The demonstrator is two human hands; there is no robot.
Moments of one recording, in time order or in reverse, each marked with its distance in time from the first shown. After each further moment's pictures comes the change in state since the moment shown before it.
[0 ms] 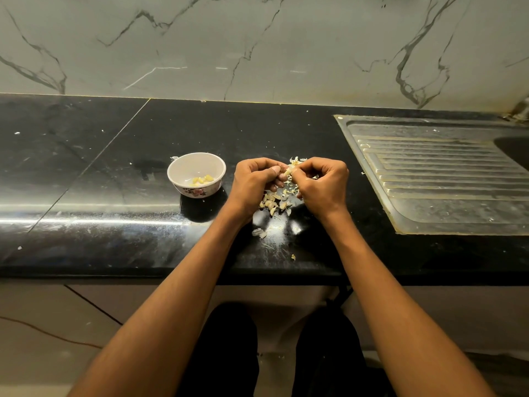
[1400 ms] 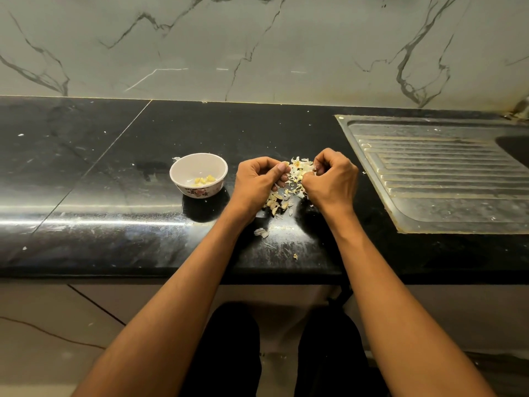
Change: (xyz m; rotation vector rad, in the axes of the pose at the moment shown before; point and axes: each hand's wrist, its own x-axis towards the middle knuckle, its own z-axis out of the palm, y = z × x) left_hand -0.001 0.000 0.004 0.063 0.044 0.037; right_hand 0.011 0.014 -0.004 -0.459 0.077 0.063
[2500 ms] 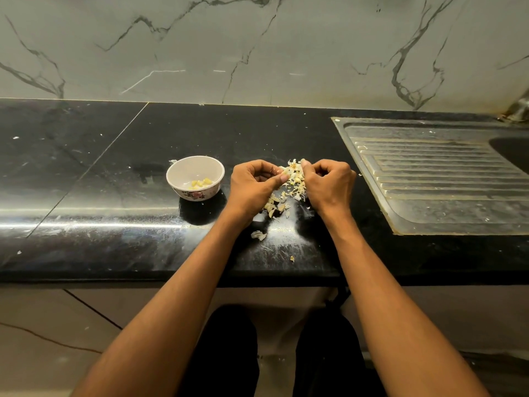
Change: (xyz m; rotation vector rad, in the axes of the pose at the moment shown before) left_hand -0.002 -0.002 0.000 0.048 0.053 -0.007; right_hand -0.002 -0.005 -0.003 0.164 -0.012 0.149
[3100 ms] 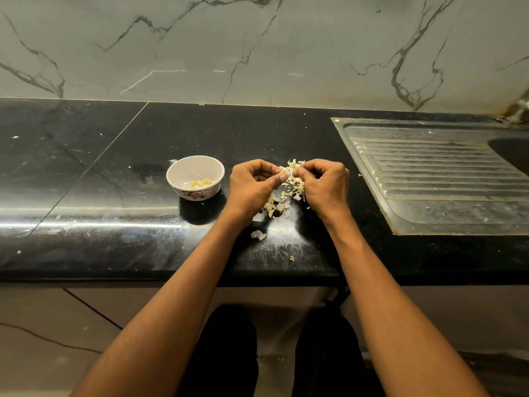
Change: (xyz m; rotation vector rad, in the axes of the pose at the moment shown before) left_hand 0.002 -0.003 0.000 0.009 0.024 0.003; right_hand 0.003 0.007 0.002 0.076 -0.126 -0.108
